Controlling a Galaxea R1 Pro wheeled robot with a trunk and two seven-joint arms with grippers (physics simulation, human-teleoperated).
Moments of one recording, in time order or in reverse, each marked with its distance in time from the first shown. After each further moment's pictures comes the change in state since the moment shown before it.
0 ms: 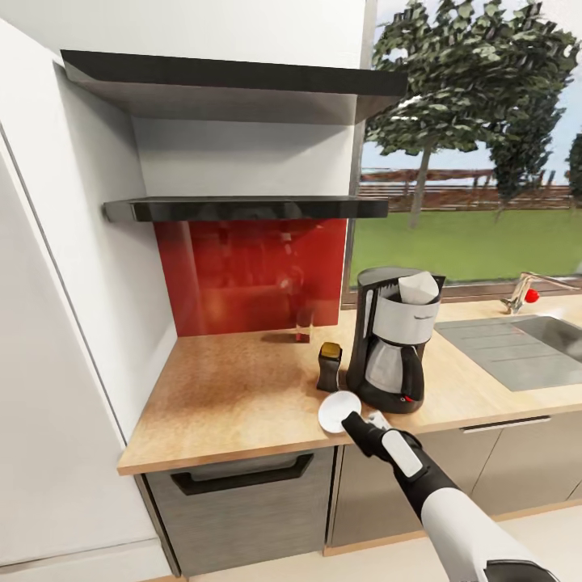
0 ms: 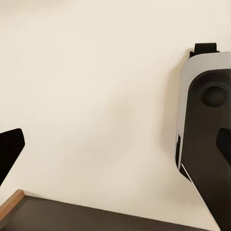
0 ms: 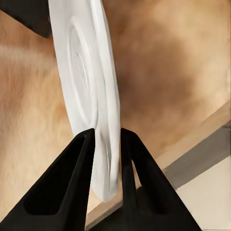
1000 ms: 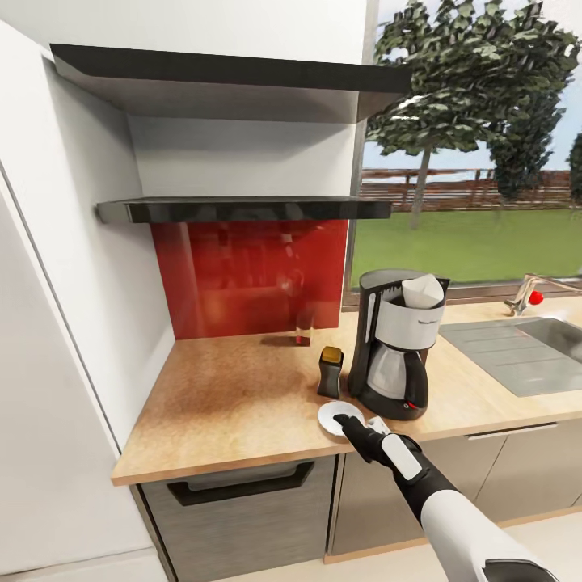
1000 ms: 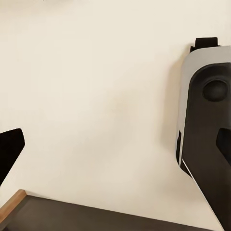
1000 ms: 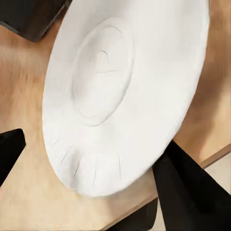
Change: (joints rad) left arm 0.011 0.000 -0.001 0.000 -0.001 0.000 0.000; right arm 0.000 0.002 -0.004 0.033 -0.001 0.000 0.002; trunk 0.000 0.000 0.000
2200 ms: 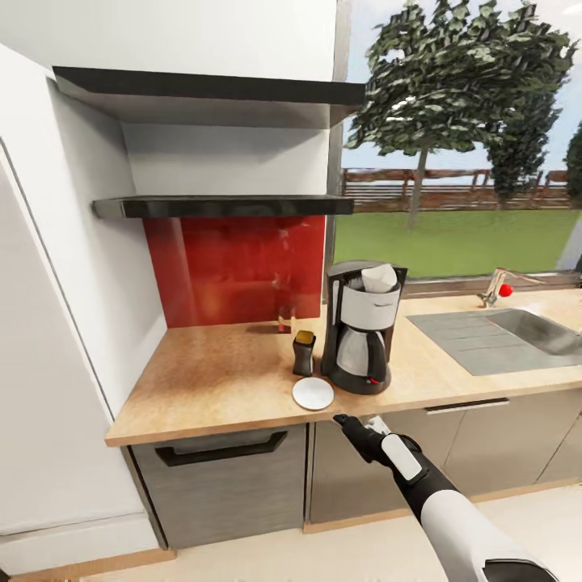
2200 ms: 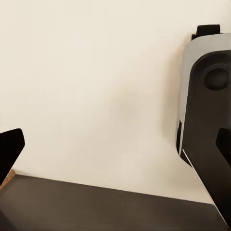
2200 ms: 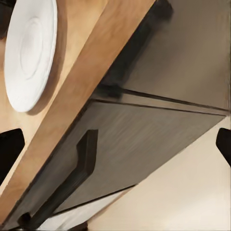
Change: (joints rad) left arm 0.000 0.000 0.004 -0.002 0.004 0.044 0.001; right arm 0.000 0.000 0.001 0.000 0.004 0.000 -0.001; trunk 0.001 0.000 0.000
